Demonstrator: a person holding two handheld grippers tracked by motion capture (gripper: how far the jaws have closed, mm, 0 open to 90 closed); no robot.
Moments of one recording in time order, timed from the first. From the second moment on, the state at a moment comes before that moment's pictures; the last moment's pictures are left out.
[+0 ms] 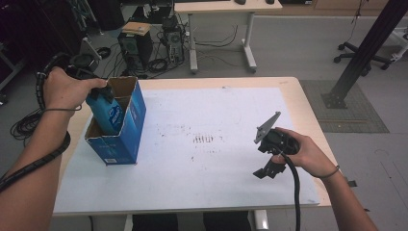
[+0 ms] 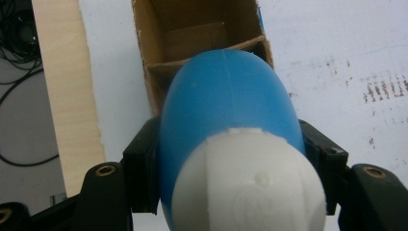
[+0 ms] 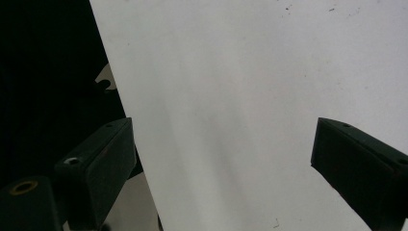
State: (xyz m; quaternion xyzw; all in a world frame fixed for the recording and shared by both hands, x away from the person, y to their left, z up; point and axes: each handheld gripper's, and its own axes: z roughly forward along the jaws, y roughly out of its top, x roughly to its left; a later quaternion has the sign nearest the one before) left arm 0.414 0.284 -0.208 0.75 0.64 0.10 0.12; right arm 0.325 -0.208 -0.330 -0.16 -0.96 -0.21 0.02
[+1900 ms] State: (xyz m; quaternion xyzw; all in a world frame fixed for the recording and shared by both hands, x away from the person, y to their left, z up) left arm 0.416 0.279 -0.281 0.75 0.65 0.10 0.10; right arm 0.325 -0.206 -0.332 -0.17 -0.96 -0.21 0.02
